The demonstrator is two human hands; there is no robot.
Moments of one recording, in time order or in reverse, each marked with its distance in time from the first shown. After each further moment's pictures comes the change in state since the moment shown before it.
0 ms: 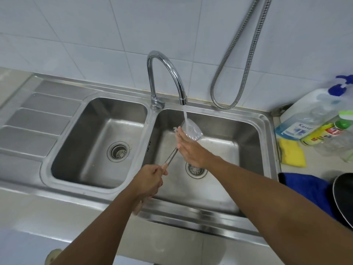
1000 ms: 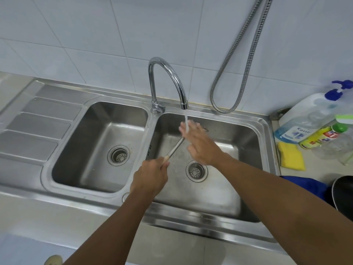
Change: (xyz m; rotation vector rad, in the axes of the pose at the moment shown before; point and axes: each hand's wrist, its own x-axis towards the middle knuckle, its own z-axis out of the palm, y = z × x) left_hand 0.002 0.023 0.008 0.669 0.360 0.225; right_hand -0.008 -0.005 -0.039 -0.278 0.217 -0.121
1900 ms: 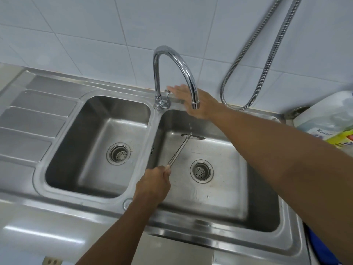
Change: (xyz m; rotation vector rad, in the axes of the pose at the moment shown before) left_hand 0.029 -0.034 0.038 -0.056 -0.111 -0.136; right_hand 0.140 0.016 -0.064 -0.222 -0.115 0.000
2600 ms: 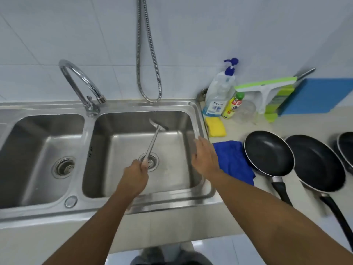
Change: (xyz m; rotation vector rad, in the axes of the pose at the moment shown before) left_hand -0.093 0.115 0.062 -0.161 -0.025 0.182; right_hand -0.364 0.021 0.082 0.183 0.228 0.839
